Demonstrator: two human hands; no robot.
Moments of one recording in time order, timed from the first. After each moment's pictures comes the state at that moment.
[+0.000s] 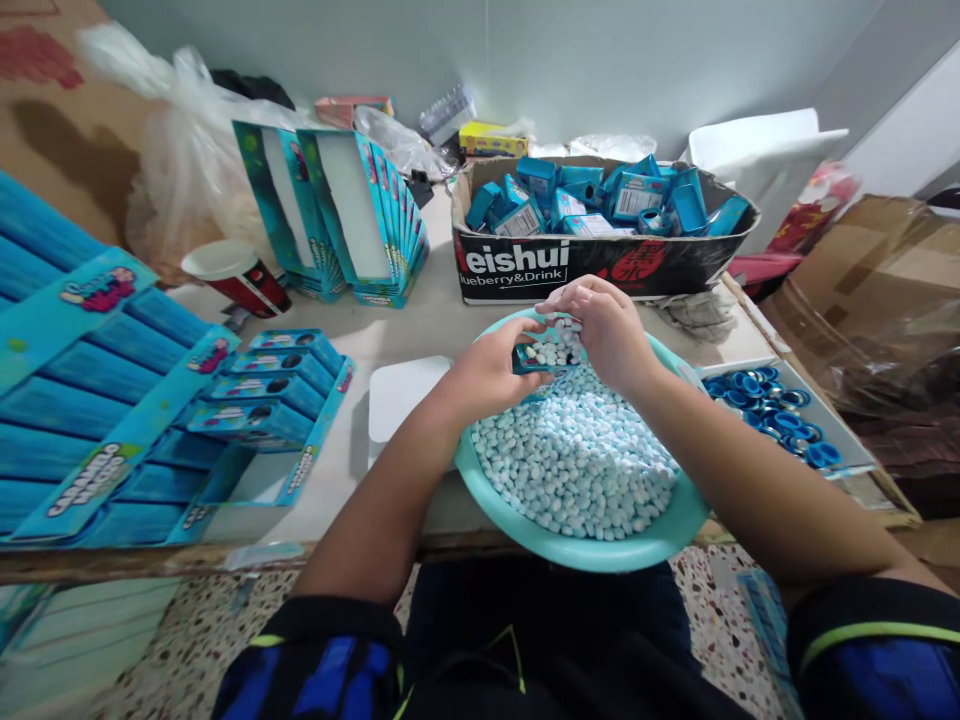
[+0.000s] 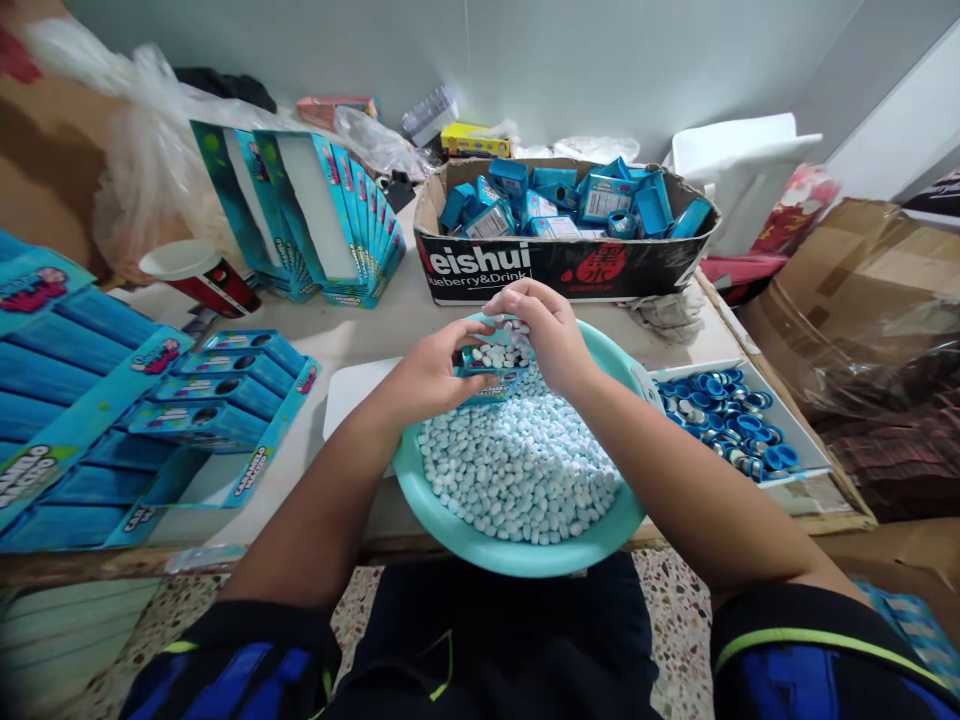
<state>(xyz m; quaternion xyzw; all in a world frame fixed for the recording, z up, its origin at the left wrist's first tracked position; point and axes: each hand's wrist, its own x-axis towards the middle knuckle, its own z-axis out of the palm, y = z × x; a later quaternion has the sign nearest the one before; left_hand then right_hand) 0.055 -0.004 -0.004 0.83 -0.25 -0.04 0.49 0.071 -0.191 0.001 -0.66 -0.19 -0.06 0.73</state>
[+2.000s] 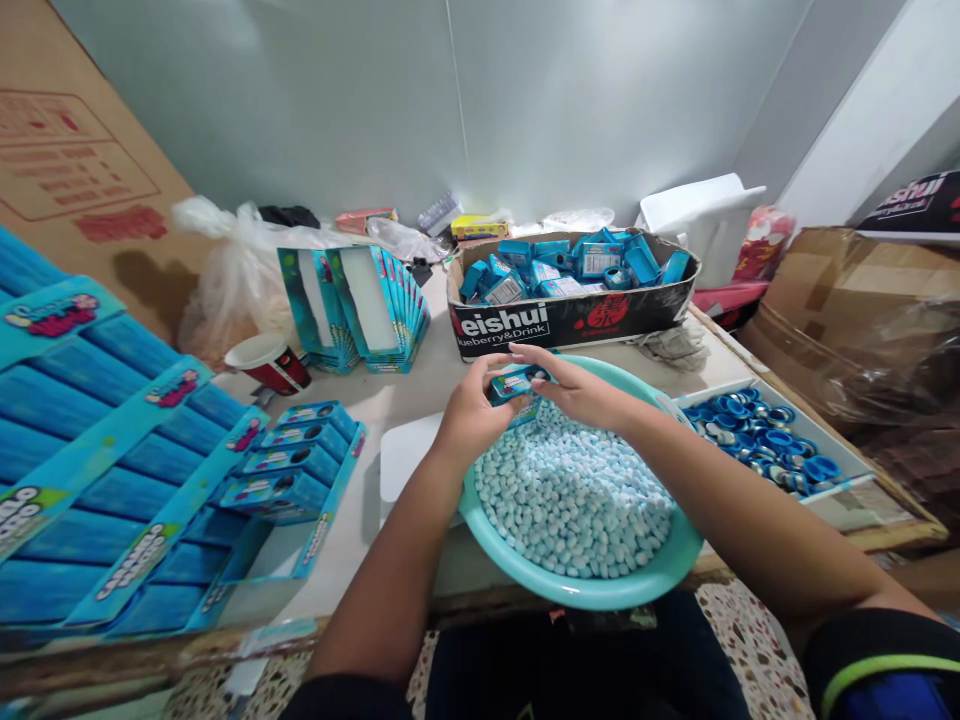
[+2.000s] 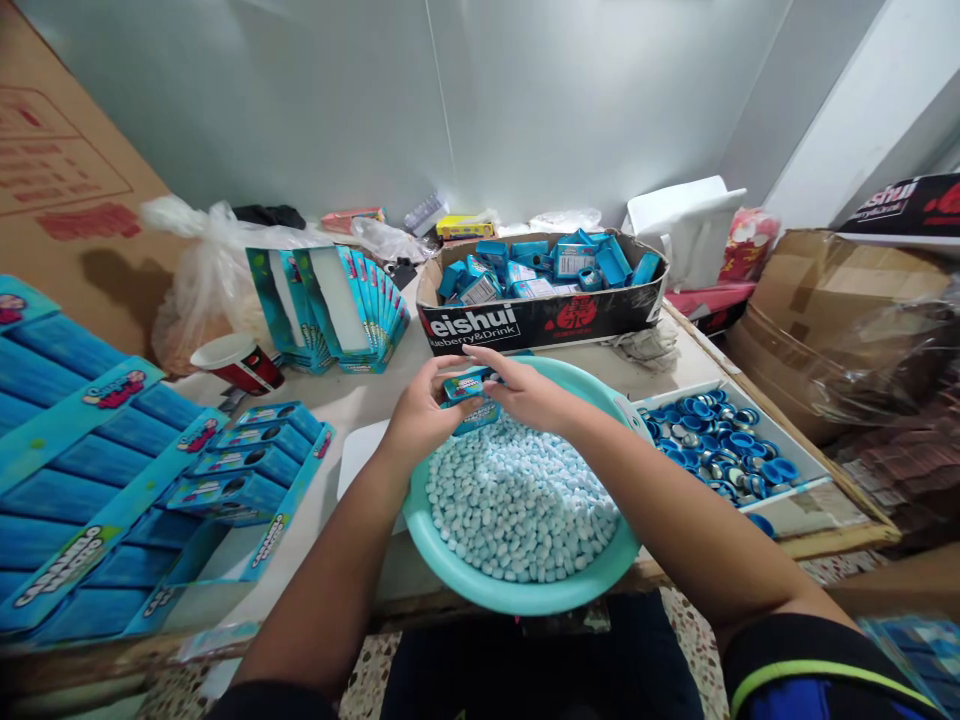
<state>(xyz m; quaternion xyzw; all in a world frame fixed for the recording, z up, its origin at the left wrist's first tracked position) 0.066 0.002 -0.012 0.78 -0.20 0.05 0.59 0.071 -0.199 -0.003 -0.78 -0.30 -0.02 0.55</state>
